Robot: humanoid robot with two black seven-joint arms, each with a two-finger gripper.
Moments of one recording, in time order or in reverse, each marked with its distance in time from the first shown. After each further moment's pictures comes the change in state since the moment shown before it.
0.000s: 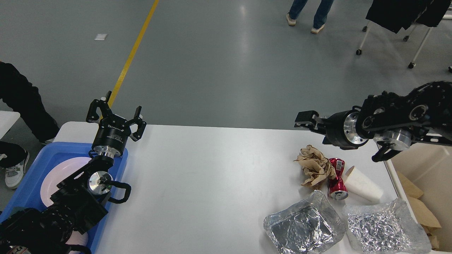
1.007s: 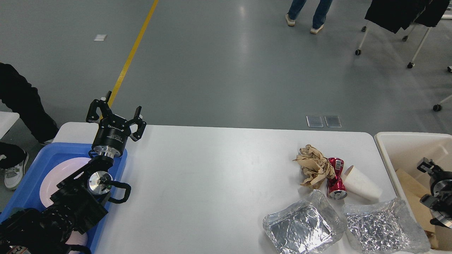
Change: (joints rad) left arm 0.000 0.000 0.000 0.000 0.000 0.000 0.000; right arm -1.050 -0.008 -0.120 -1.145 0.270 -0.324 -0.009
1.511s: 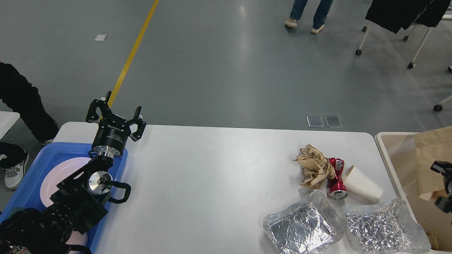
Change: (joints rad) left arm 0.000 0.000 0.000 0.000 0.000 0.000 0.000; right arm 0.040 -0.018 -0.199 0.033 0.020 0.007 -0.001
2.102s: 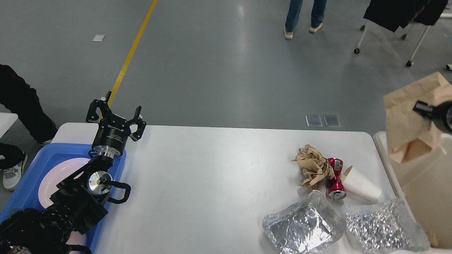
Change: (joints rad) left arm 0.000 0.000 0.000 0.000 0.000 0.000 0.000; right arm 0.622 -0.004 -0.320 0.485 -0.012 0.245 0.135
